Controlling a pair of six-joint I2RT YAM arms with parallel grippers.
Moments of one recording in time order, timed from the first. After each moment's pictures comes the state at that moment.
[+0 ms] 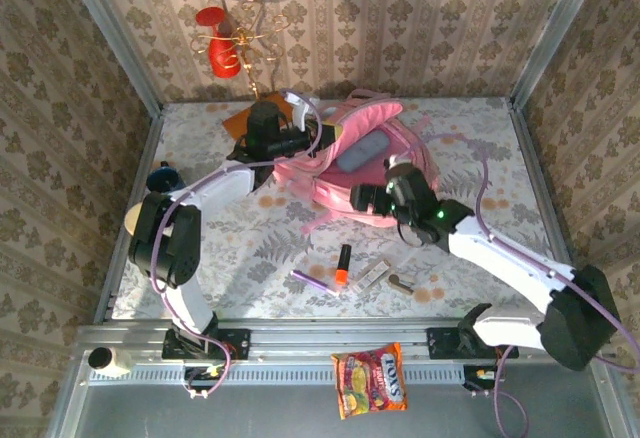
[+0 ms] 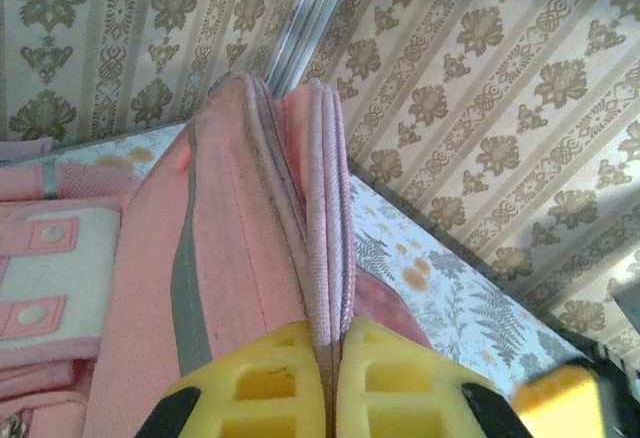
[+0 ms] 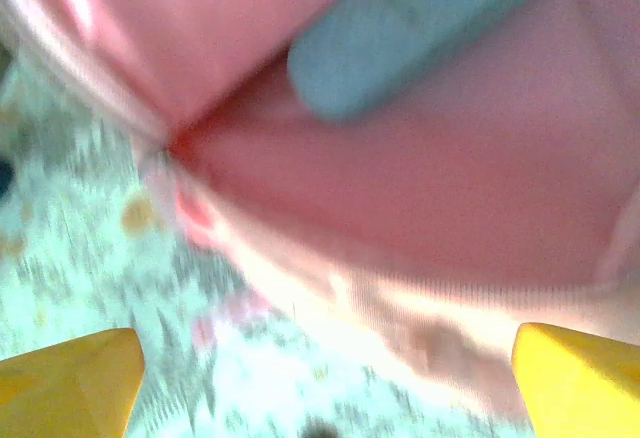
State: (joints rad) left arm -0.49 1.76 1.24 0.34 0.70 -0.34; right arm 0.63 1.22 0.86 -0.35 0.15 0.57
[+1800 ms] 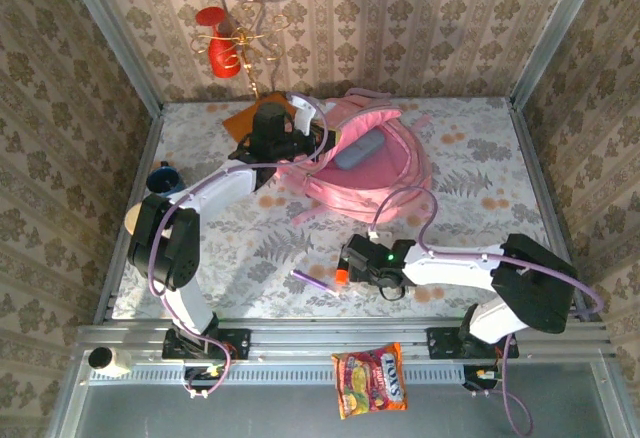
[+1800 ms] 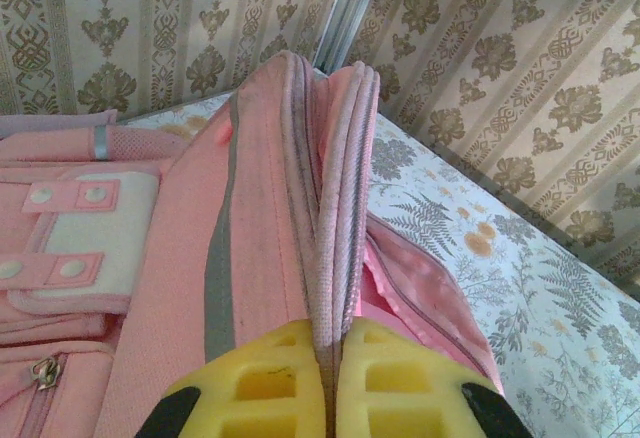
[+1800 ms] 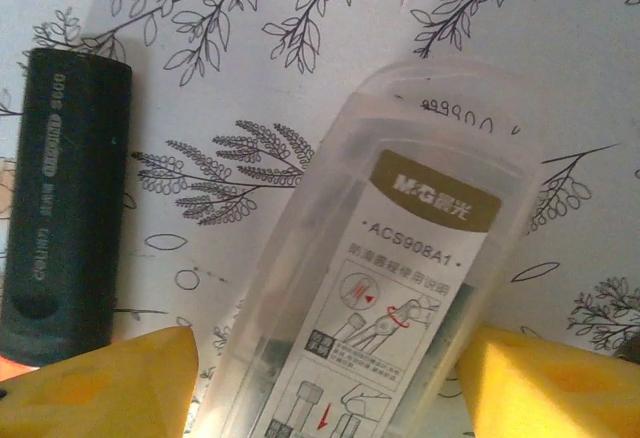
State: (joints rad) left arm -0.52 1.74 1.27 0.17 0.57 -0.19; right arm 0.99 1.49 0.71 -0.50 0.28 1.06
